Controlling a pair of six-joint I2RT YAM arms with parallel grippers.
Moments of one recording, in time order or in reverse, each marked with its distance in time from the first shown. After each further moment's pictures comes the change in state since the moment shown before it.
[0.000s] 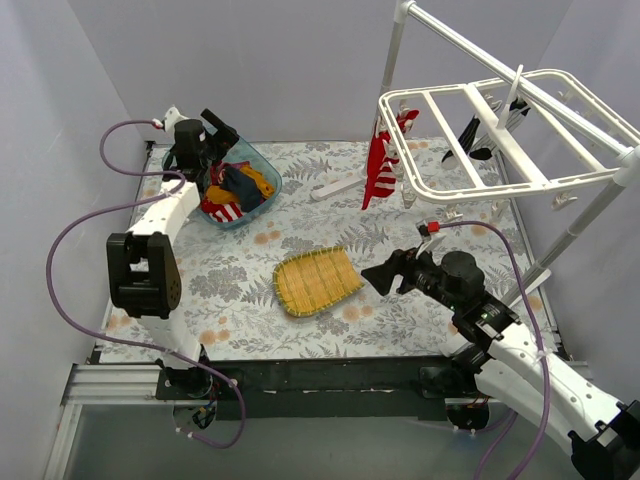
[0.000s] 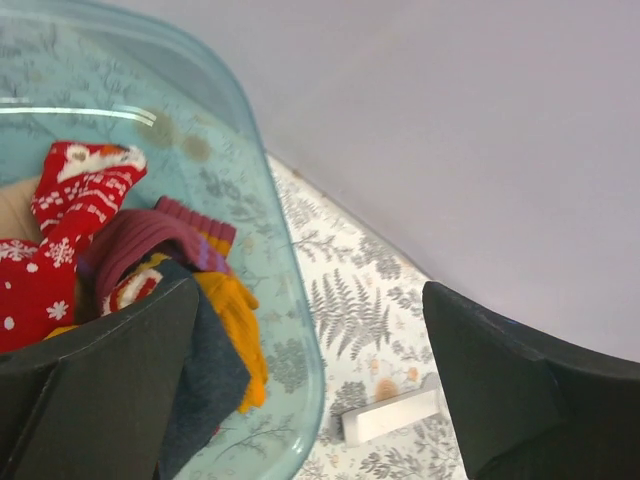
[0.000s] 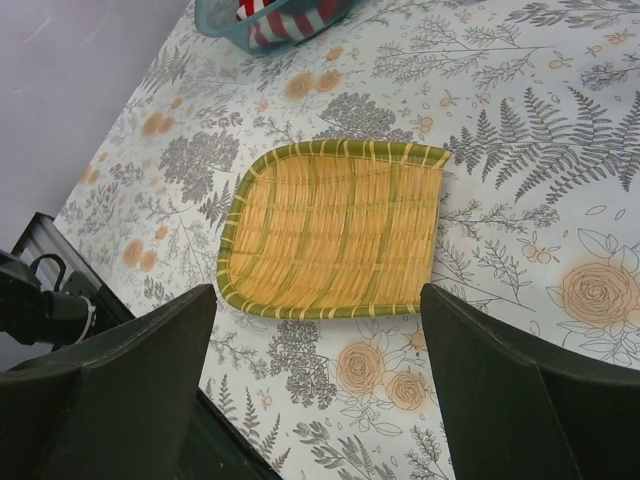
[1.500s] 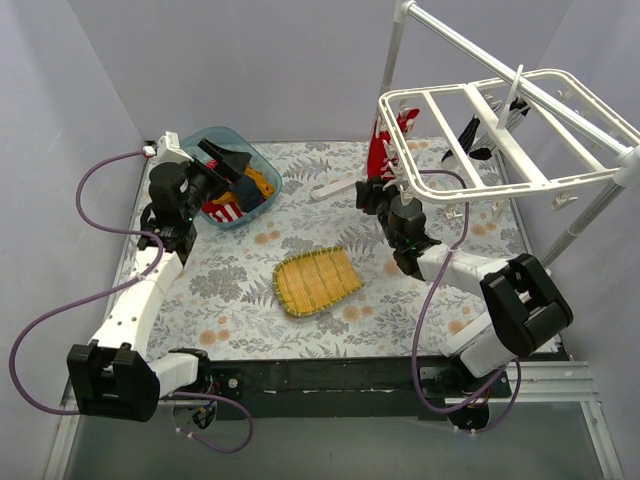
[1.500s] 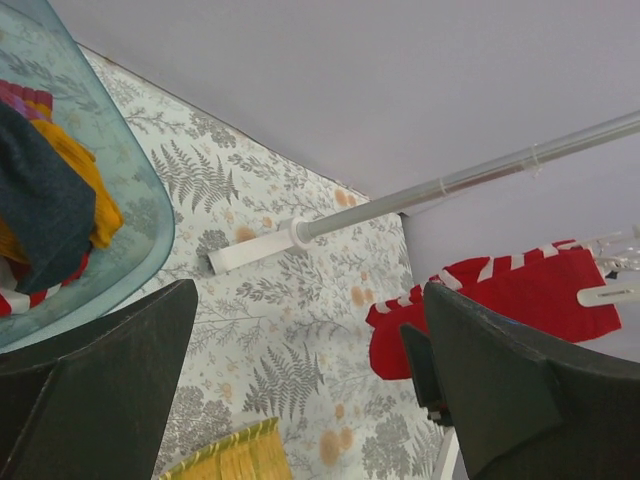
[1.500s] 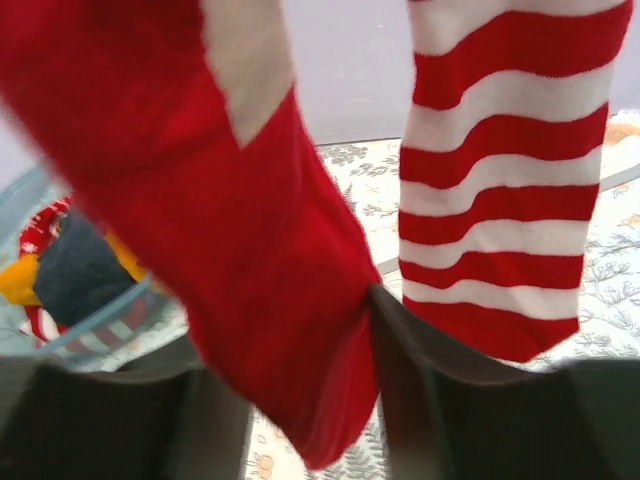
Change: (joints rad) left arm -0.056 -0.616 -0.413 0.010 0.298 -0.074; right arm -0.042 0.887 0.311 0.826 0.513 -0.191
